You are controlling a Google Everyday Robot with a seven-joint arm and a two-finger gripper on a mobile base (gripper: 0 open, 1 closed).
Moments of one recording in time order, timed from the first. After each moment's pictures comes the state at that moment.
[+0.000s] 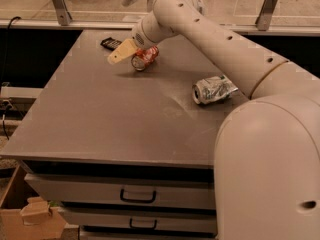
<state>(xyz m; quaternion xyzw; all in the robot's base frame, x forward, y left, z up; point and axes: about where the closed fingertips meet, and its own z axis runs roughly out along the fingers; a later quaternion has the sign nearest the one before) 0.807 0.090 0.867 -0.43 0.79 0.15 0.41</state>
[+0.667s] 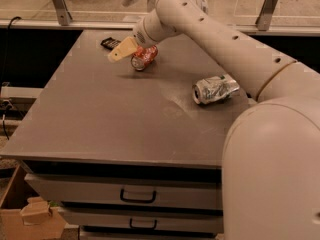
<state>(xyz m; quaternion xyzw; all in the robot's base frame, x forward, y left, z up) 0.801 0.088 0.879 -0.42 0.79 0.15 0.43</state>
